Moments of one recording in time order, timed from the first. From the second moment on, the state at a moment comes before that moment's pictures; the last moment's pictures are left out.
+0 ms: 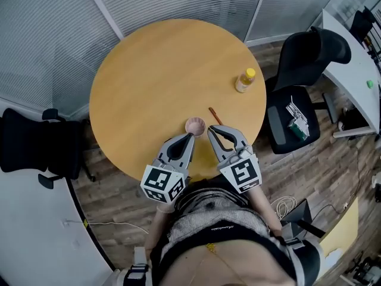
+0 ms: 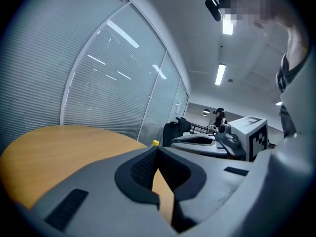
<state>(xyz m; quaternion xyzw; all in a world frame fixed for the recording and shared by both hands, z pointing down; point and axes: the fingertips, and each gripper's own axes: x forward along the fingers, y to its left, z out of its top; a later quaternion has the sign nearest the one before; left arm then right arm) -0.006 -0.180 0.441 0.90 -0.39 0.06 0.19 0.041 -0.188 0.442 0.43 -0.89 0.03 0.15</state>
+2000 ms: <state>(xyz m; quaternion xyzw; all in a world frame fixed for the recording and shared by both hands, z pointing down) -0.024 -0.167 0.466 0.89 -0.38 0.11 0.22 0.096 -0.234 0.577 0.43 -0.84 0.06 0.31</state>
